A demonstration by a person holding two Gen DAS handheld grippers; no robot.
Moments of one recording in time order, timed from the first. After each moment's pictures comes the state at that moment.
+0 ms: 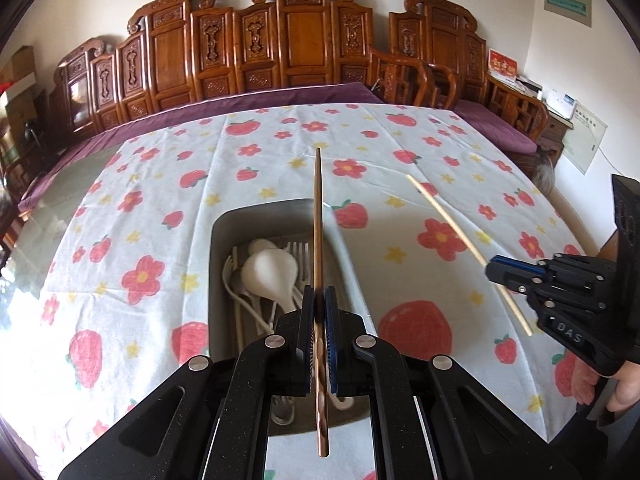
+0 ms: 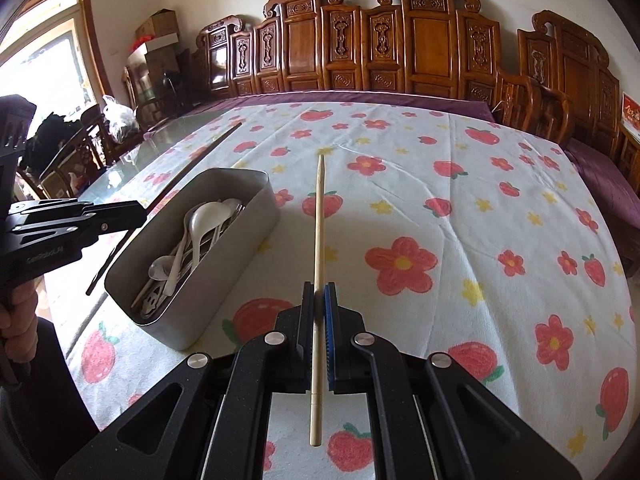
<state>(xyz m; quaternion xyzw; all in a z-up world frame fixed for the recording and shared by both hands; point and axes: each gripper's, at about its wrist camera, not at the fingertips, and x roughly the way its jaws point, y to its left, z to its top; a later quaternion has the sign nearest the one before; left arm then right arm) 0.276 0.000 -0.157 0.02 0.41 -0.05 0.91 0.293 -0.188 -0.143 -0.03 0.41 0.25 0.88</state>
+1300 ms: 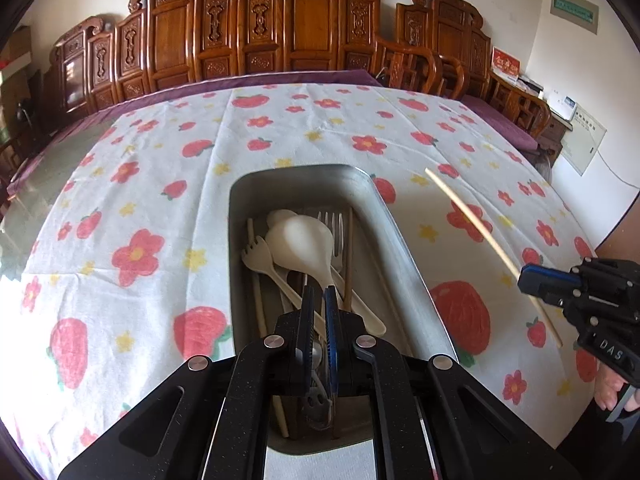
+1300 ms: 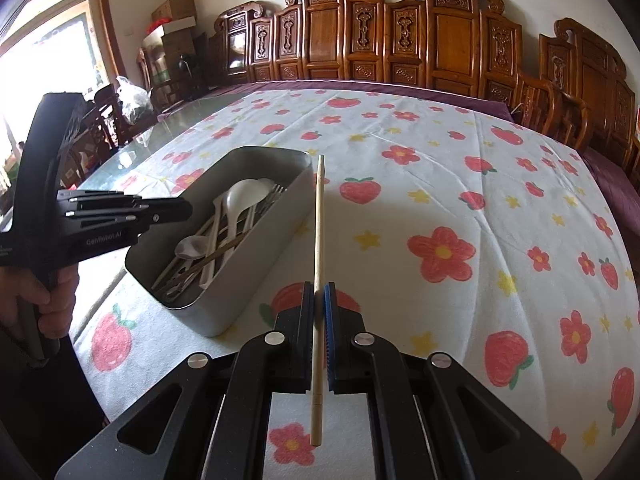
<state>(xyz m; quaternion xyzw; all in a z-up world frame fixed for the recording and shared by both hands) 0.283 0.037 -0.191 -0.01 0.43 -0.07 0.90 0.273 -0.154 -0.146 -0.05 0.42 0.27 0.86</state>
